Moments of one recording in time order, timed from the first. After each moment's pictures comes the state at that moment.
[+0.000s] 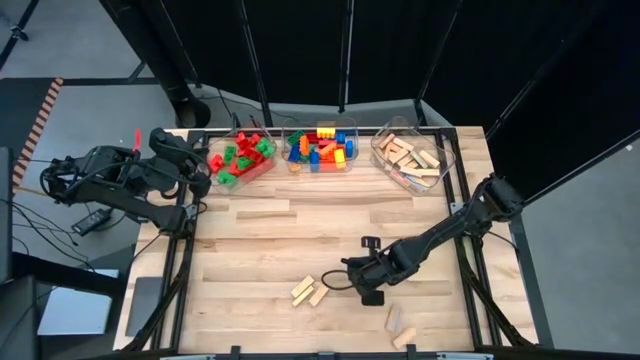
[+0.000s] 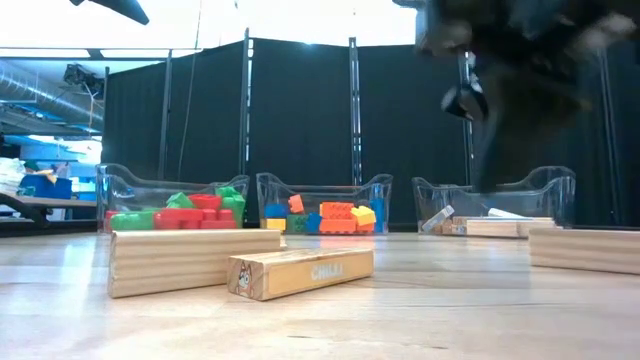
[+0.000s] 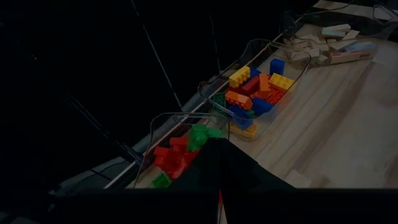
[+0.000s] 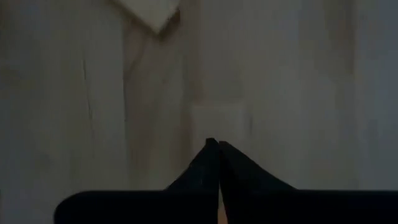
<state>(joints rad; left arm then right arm) -0.17 0.77 1.25 -1.31 -0.89 -0.53 0.48 1.78 1.17 -0.63 0.19 0.50</state>
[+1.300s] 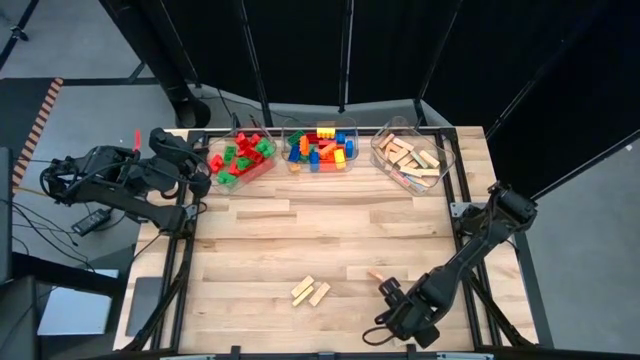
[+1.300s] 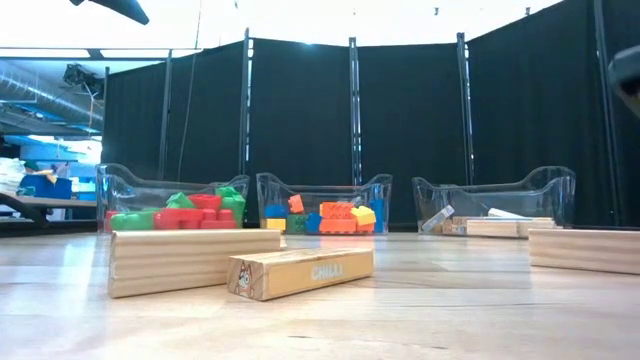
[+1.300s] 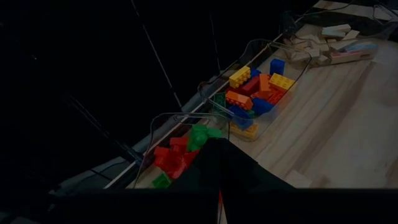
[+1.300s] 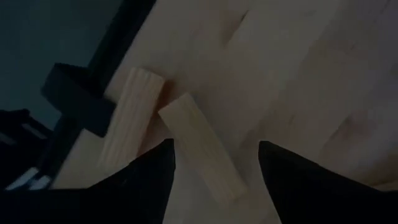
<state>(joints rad) -0.17 0.77 1.25 -1.31 -0.89 -0.53 0.79 1.78 1.16 -0.67 -0.10 0.24</state>
